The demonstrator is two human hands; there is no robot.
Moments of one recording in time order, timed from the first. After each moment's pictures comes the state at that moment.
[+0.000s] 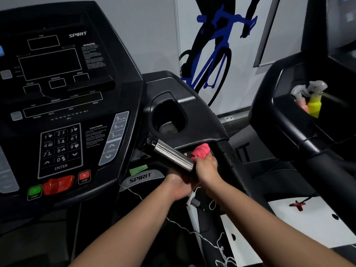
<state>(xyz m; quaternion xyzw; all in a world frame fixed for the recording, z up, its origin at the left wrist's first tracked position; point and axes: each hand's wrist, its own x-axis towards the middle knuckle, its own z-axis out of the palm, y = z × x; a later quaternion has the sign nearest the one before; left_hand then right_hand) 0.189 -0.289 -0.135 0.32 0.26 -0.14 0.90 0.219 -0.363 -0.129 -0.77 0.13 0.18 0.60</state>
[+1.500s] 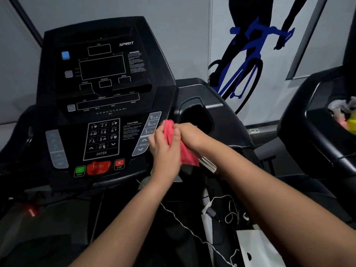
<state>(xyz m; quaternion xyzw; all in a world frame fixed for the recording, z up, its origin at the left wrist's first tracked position) 0.137 -0.250 -0.040 0.76 0.27 0.29 0.52 0.228 -0.293 -0.019 -0.73 -0.25 0.28 0.57</state>
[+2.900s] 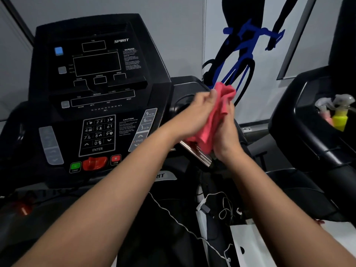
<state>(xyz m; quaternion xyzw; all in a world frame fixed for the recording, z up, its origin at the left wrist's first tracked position) 0.178 -0.274 0.043 0.85 0.01 0.04 0.52 0.231 -0.349 -0.024 -0.43 -0.13 0.13 0.88</state>
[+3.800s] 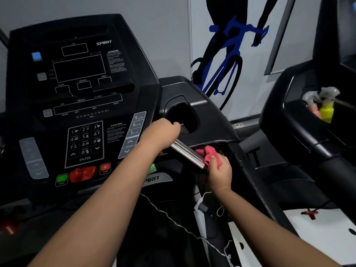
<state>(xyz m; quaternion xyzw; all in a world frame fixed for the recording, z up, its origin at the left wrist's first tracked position) 0.187 -0.231 0.002 0.94 0.24 -0.01 0.25 0.200 -0.374 -0.139 -0.77 -0.05 -0.08 0.63</state>
